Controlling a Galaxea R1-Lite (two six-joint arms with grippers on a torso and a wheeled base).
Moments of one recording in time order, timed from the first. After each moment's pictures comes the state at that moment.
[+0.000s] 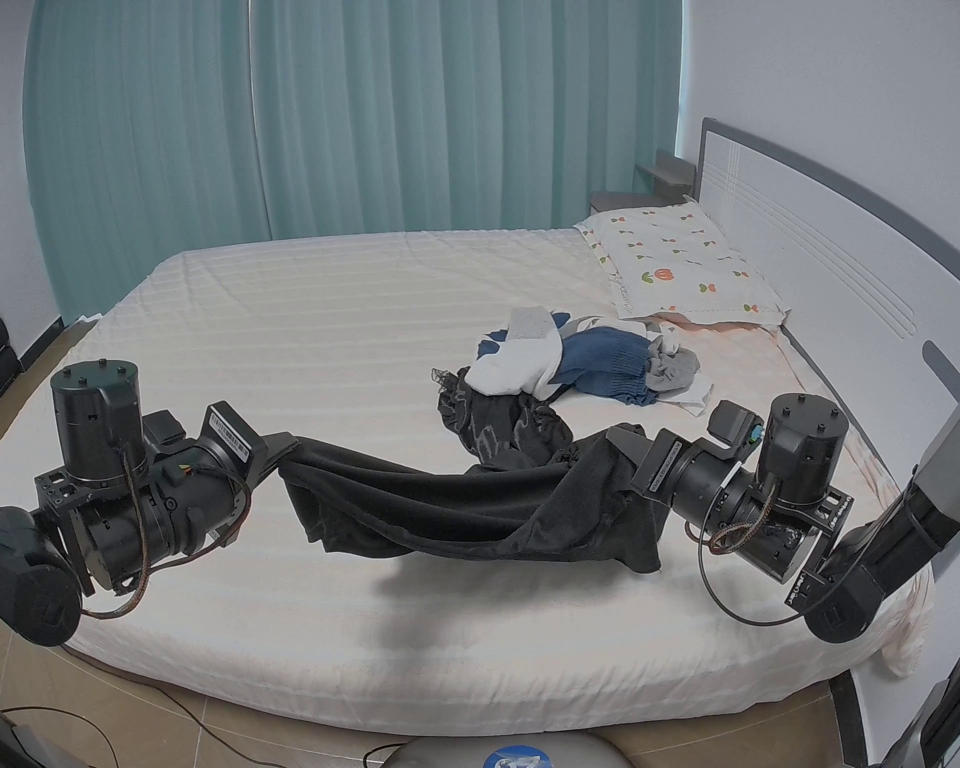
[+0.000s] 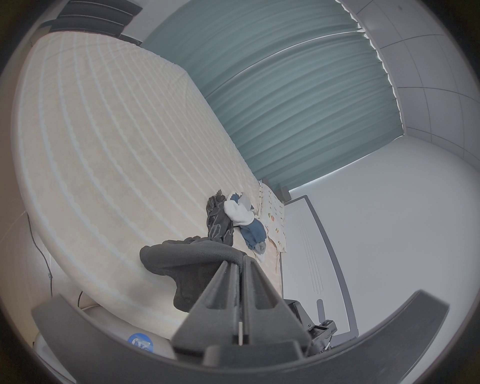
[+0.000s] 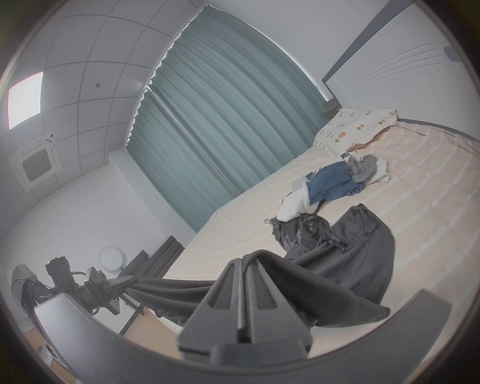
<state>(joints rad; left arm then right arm) -0.39 1.50 -0.56 -0.67 0.02 -1.10 0.57 1.91 -0.59 -1.25 -0.05 0.64</state>
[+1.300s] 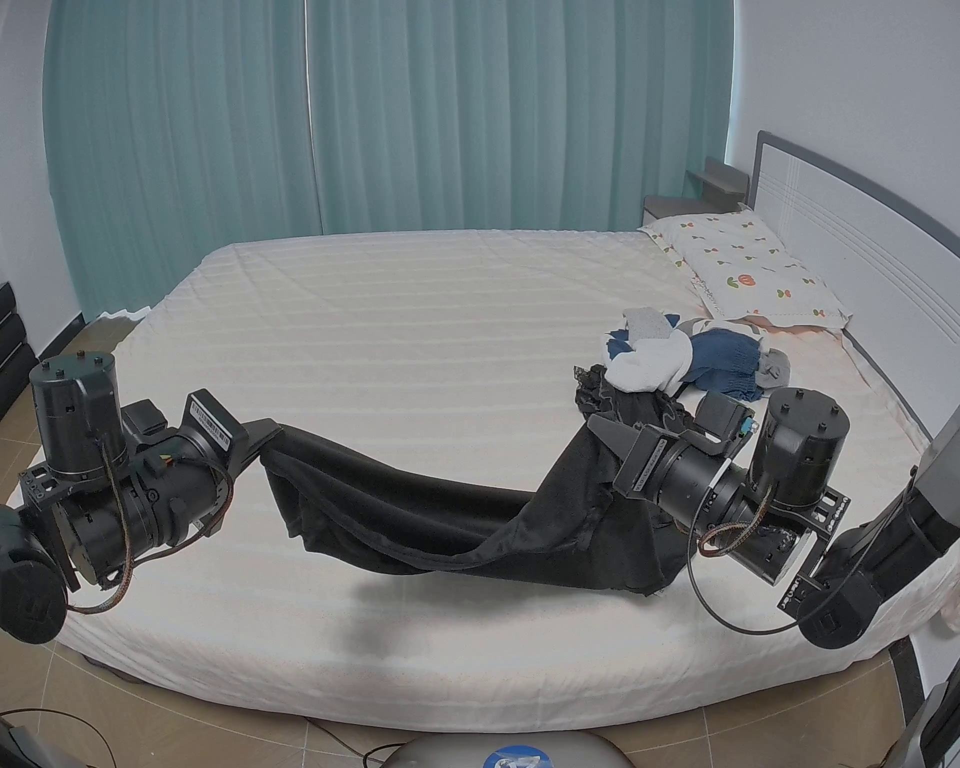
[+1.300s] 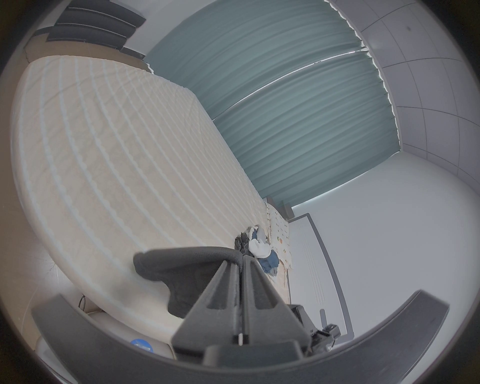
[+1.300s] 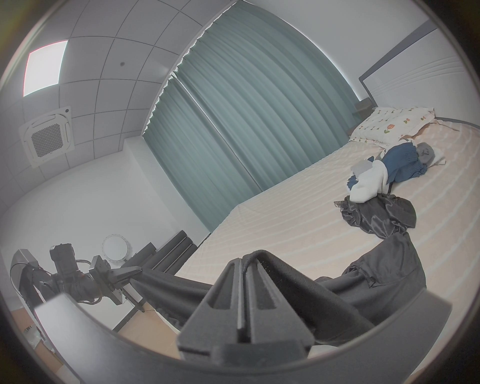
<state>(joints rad) -0.37 1.46 -0.56 -0.66 0.02 -1.08 0.62 1.90 -0.61 -1.28 -0.05 0.56</state>
